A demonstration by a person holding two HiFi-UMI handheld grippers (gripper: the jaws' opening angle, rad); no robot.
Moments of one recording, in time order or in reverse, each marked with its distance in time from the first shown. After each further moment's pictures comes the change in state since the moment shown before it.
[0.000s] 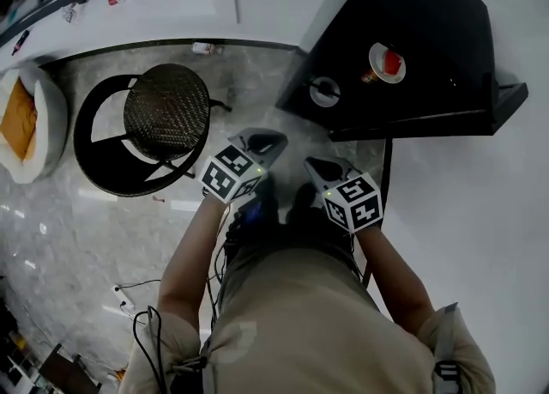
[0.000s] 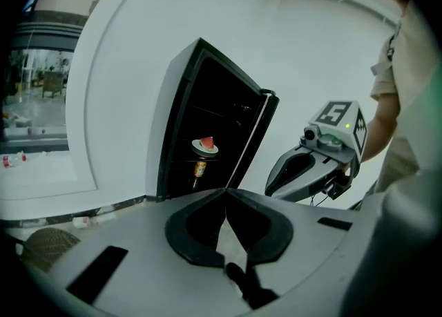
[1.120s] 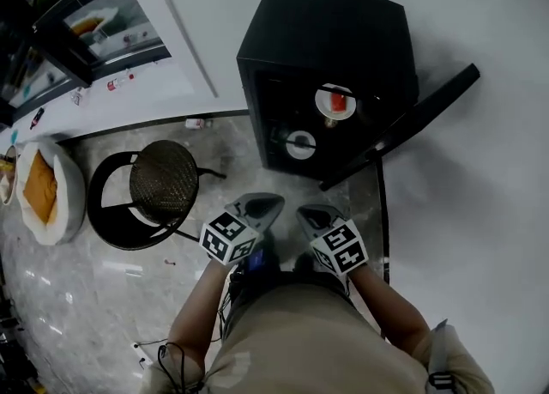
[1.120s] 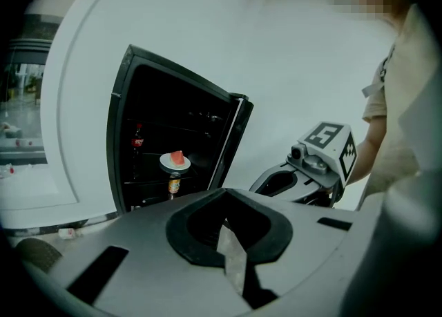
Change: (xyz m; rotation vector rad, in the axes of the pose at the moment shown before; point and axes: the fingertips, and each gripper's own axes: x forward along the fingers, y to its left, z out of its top) left arm 0.048 -0.116 0.055 0.043 -0.041 -0.032; right arm -0.094 -0.046 -0.032 -0.021 -0.155 -0.039
